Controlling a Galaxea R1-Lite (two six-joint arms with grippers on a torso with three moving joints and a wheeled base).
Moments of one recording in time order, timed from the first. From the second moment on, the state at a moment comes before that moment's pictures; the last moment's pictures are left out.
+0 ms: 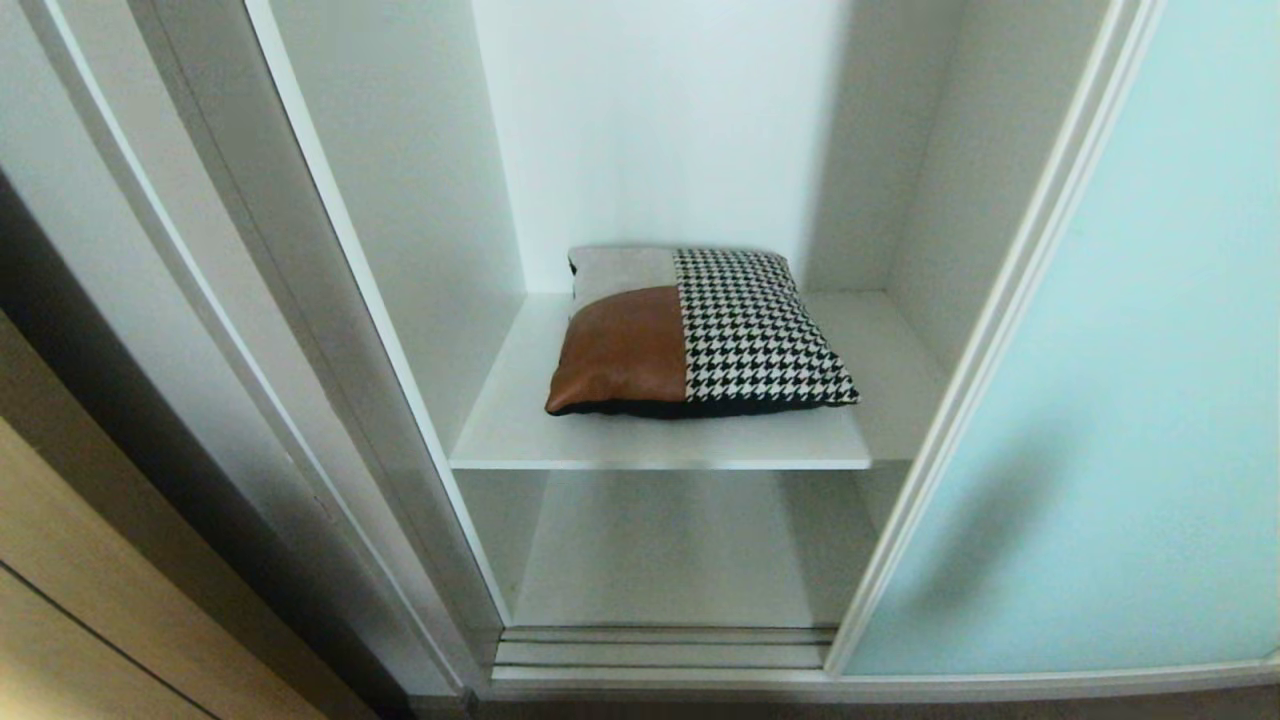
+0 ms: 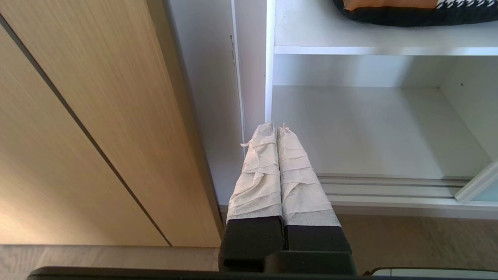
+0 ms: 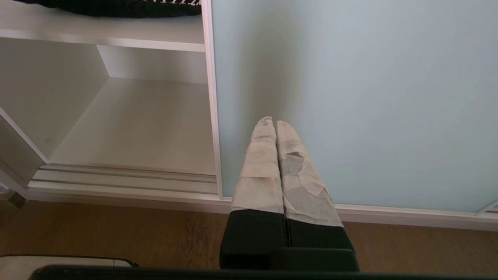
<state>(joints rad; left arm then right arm) 0.00 0.00 0.00 0.00 0.00 0.02 0.00 0.00 0.00 0.00 0.00 -0.02</state>
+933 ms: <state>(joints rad) 0.00 0.00 0.00 0.00 0.00 0.02 -0.02 0.15 -0.77 0.43 0.49 0.22</state>
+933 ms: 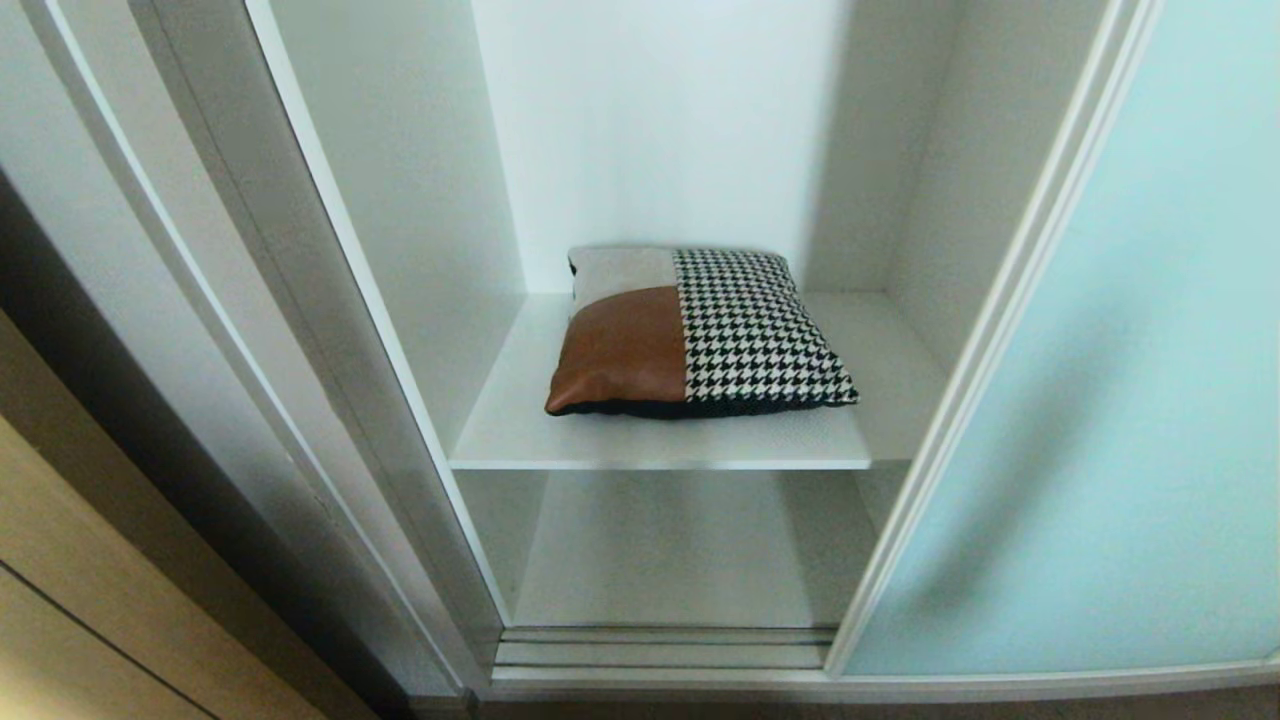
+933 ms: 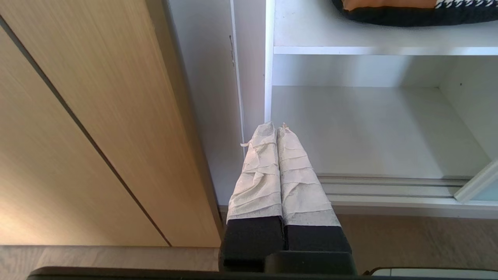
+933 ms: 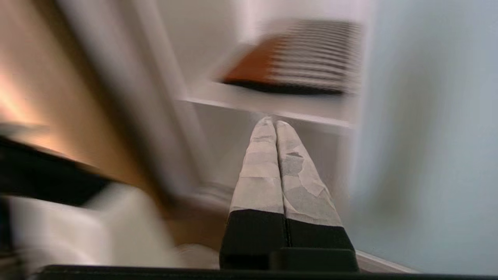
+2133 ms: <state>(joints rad) 0.00 0.00 0.00 0.00 0.00 0.02 -0.48 0.67 -1.04 0.21 1.16 0.62</state>
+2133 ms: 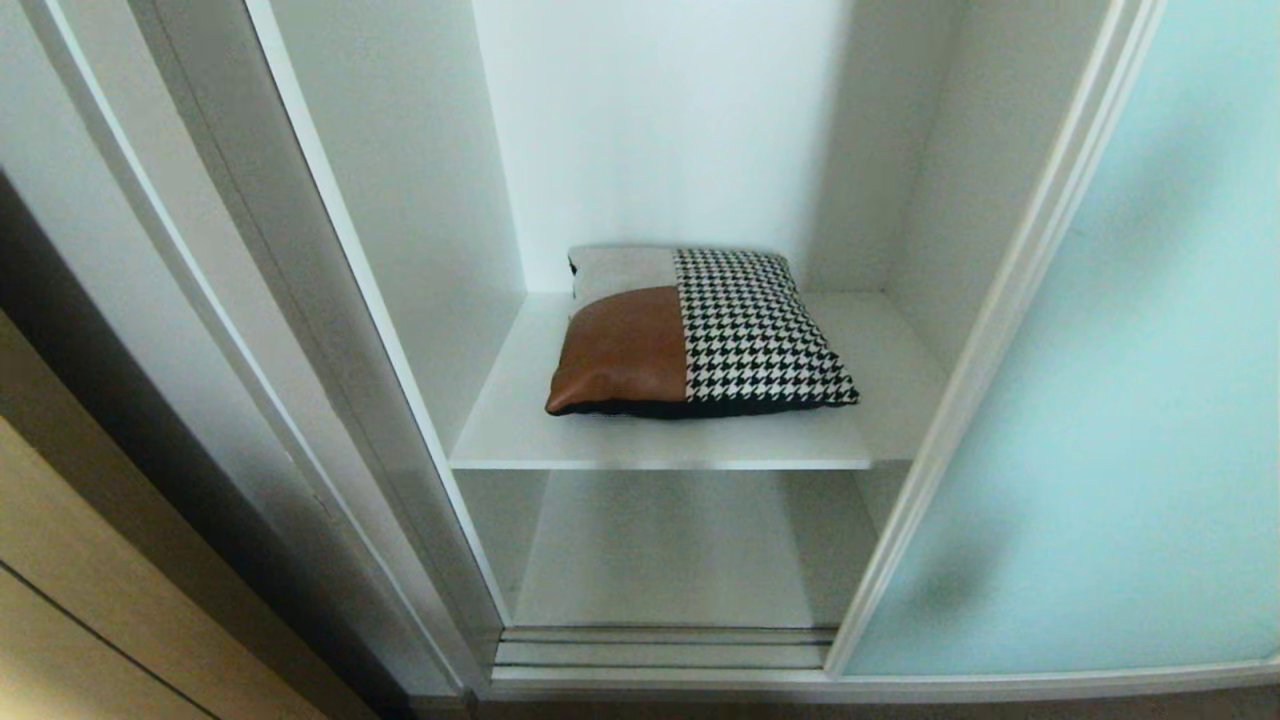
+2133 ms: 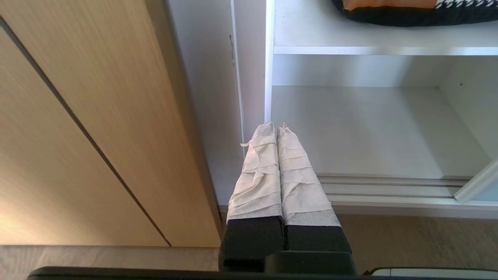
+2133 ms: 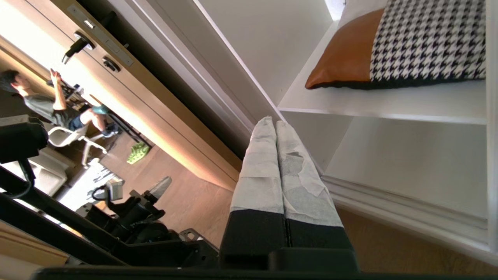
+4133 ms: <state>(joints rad) 0.00 0.00 0.00 0.00 0.00 0.02 0.79 1.12 -1.04 -0.02 -0.29 0.14</state>
